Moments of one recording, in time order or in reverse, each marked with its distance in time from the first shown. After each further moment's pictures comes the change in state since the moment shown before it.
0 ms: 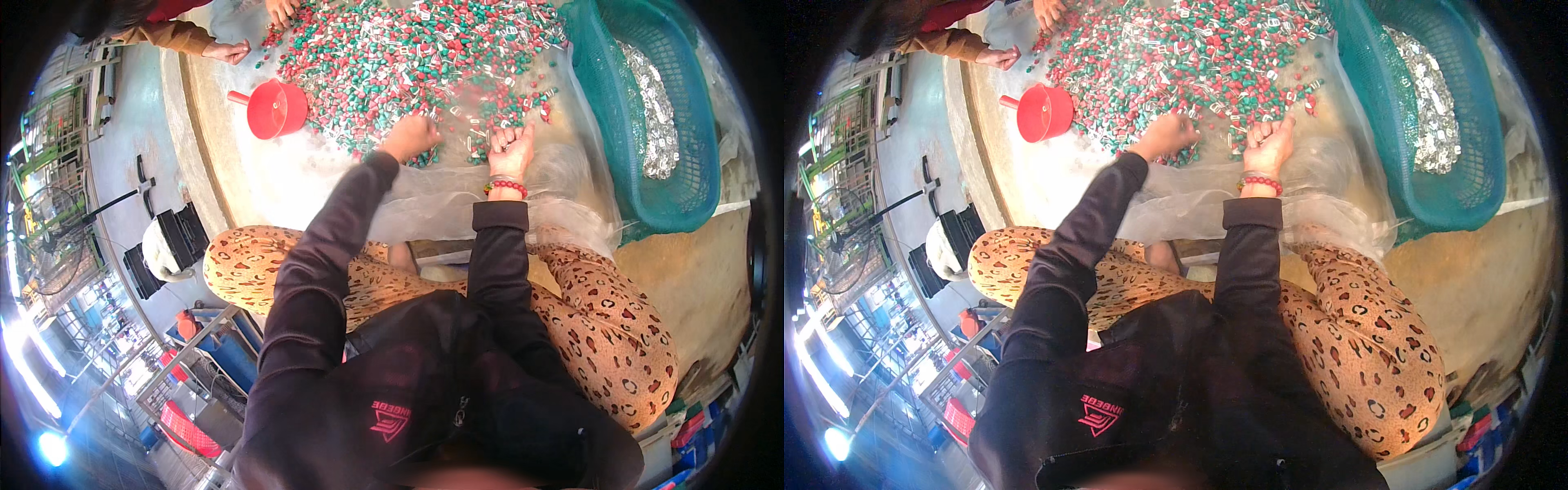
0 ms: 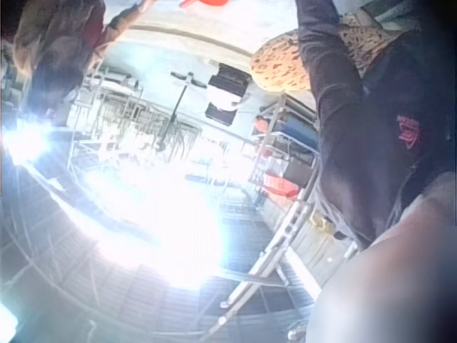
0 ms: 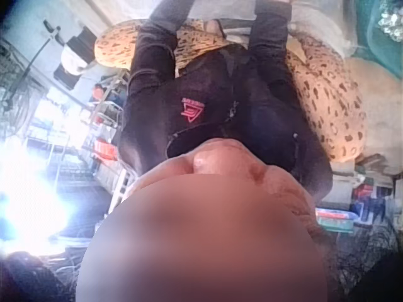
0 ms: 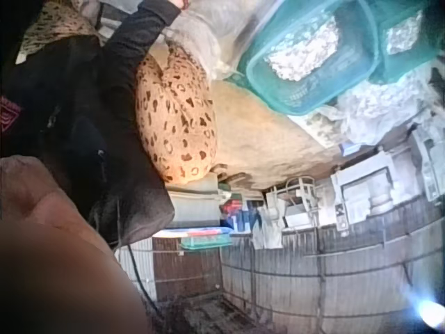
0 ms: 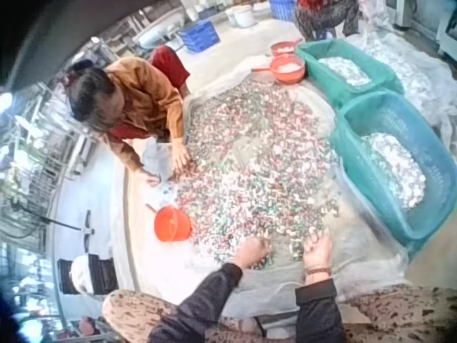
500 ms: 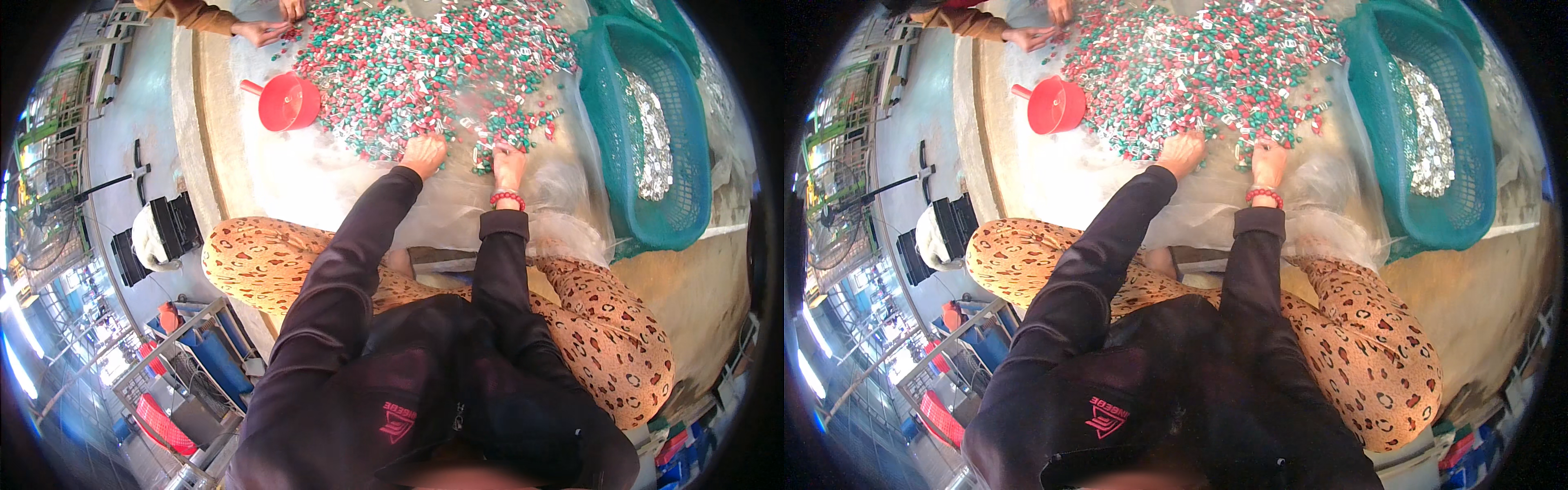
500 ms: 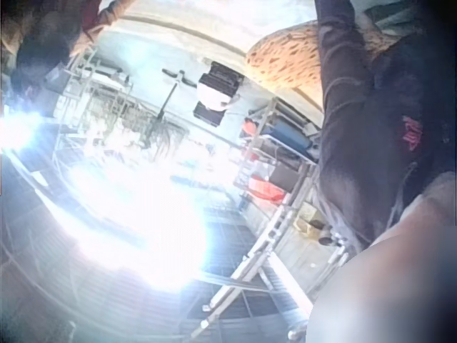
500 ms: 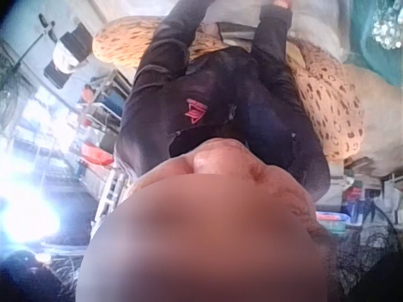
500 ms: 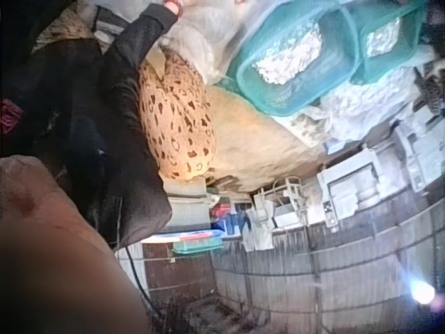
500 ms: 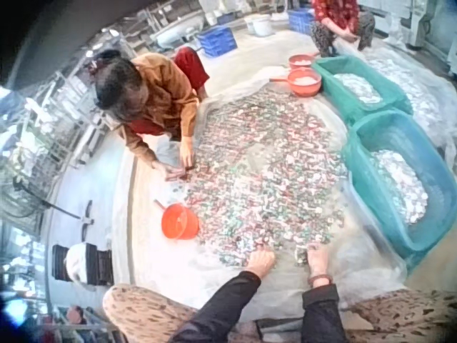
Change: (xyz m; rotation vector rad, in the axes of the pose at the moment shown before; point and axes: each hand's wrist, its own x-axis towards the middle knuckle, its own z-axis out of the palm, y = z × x) left_hand -0.008 -0.012 0.051 0.518 0.379 0.196; right_hand 0.036 0.025 -0.045 -1.442 -0.089 -0.613
